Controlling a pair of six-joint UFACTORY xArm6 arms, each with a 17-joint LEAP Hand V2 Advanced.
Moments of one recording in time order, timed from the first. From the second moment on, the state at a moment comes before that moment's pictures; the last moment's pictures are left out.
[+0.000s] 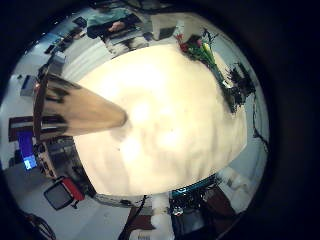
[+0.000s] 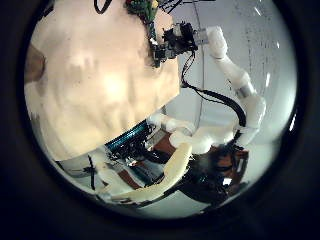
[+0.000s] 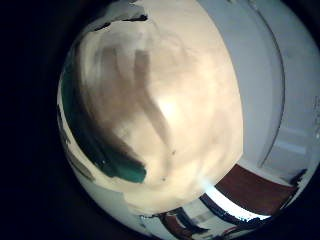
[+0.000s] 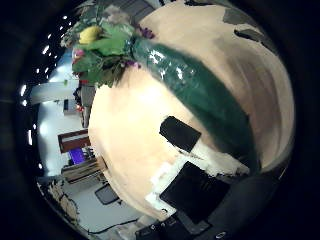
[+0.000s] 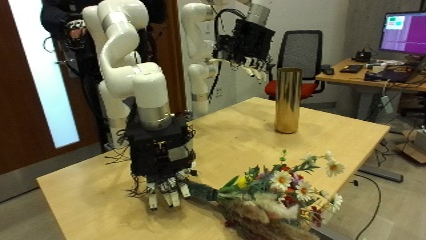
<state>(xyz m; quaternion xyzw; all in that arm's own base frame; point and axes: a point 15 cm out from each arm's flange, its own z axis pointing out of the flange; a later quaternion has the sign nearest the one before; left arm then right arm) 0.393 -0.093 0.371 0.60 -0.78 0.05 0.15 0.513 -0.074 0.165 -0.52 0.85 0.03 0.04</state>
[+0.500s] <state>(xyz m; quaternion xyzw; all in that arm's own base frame) 0.390 -0.089 0.372 0.61 -0.78 0.04 0.15 0.507 -0.066 0.151 -0.53 0.85 0.05 0.02</state>
